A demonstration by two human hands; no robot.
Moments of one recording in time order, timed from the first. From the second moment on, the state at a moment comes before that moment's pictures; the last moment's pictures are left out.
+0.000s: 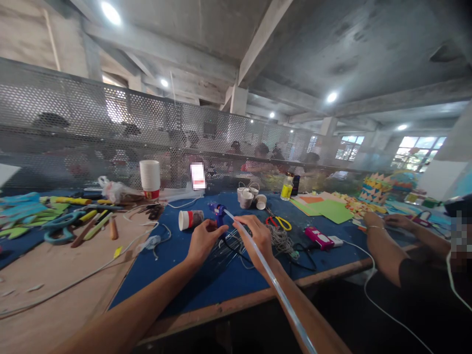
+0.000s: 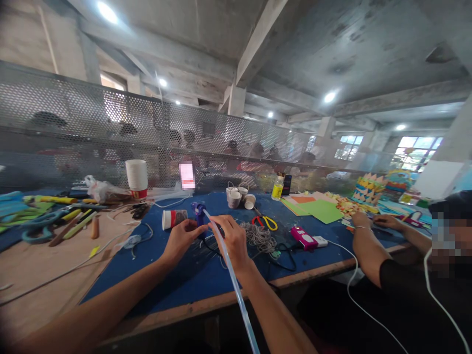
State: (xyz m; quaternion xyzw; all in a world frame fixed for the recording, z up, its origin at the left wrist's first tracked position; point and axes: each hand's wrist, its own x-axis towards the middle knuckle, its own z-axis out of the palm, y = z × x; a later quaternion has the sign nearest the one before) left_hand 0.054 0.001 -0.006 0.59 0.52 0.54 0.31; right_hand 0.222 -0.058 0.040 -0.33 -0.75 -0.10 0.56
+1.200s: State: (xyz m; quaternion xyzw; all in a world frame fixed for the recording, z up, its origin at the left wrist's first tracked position) left_hand 0.052 0.003 -0.014 0.63 0.52 0.51 0.27; right_hand 0.218 -0.036 0.029 -0.35 -0.77 -0.20 0.50
